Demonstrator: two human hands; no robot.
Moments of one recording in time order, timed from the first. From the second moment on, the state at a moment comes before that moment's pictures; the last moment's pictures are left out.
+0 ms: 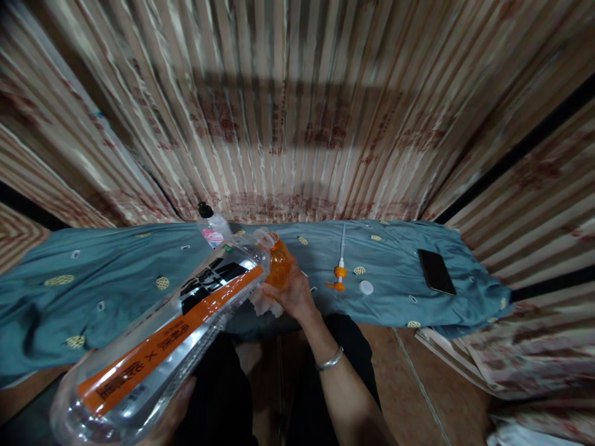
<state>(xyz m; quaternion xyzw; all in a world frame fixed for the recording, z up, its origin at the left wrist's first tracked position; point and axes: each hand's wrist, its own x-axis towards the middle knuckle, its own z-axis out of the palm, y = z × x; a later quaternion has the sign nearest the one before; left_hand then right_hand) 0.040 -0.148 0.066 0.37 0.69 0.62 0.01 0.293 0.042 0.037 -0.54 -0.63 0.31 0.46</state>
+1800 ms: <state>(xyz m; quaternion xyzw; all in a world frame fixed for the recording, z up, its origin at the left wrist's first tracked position) 0.057 -0.125 0.086 0.42 0.59 0.69 -0.05 0.285 0.042 0.043 -0.55 -0.62 0.30 0.48</state>
